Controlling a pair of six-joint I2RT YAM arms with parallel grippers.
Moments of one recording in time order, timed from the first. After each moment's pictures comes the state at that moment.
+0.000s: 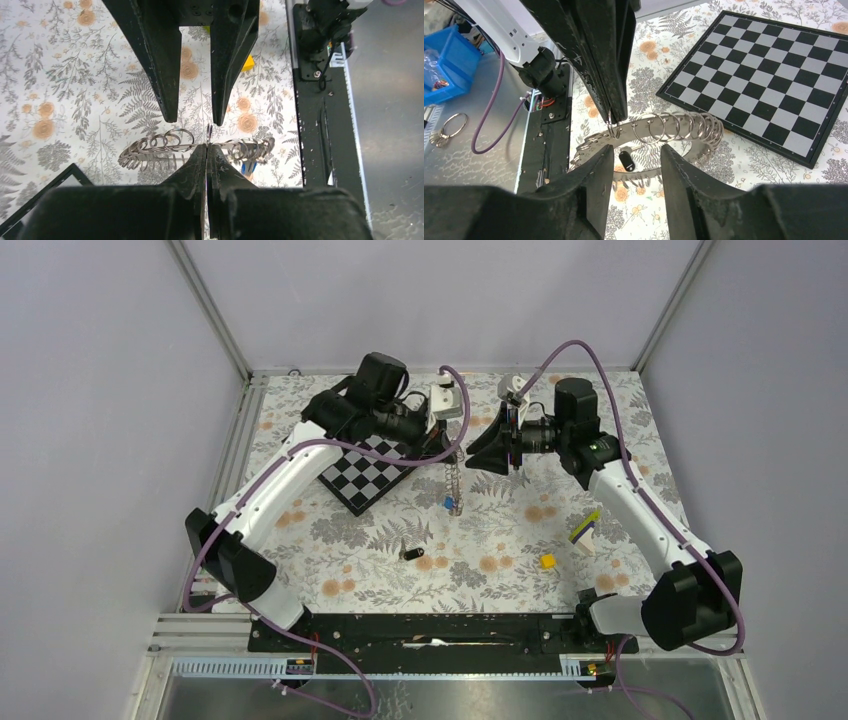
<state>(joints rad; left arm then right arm) -0.61 1.59 1.70 -0.80 0.88 0.47 0.32 1.33 1.14 -0.18 -1.15 -0.11</state>
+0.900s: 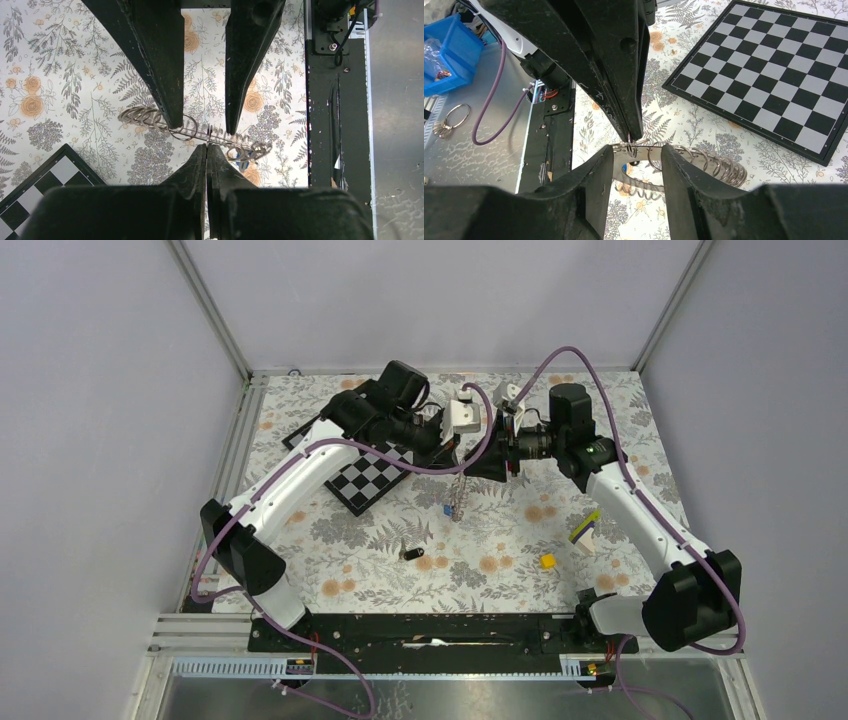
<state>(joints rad) -0.70 1.66 1.77 -0.94 0.71 0.55 0.34 1.32 1.12 -0.25 -1.14 -0.18</state>
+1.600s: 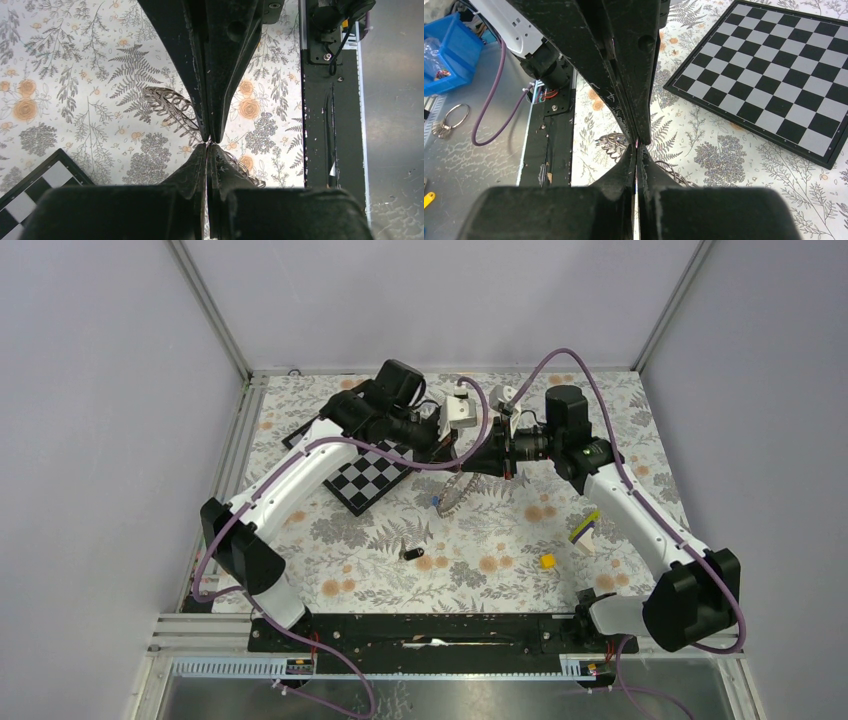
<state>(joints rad) -0.68 1.66 1.76 -0.91 0.74 0.52 0.36 1.32 1.11 -0.24 -1.13 -0.17</state>
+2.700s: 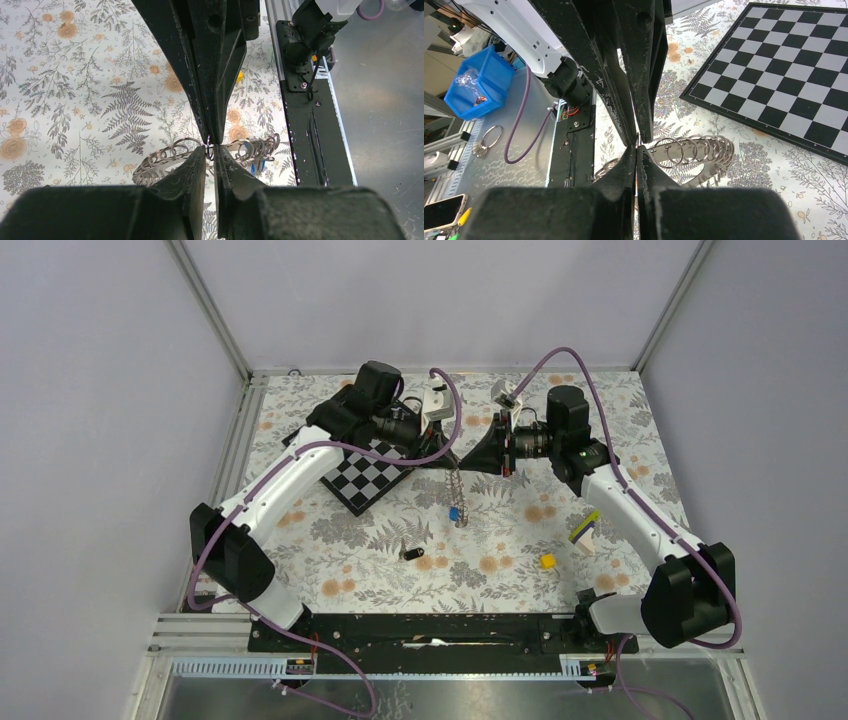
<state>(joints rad) -0.58 1.58 1.56 -0.64 1.00 0.44 0.35 1.34 1.06 -0.04 -1.17 0.07</state>
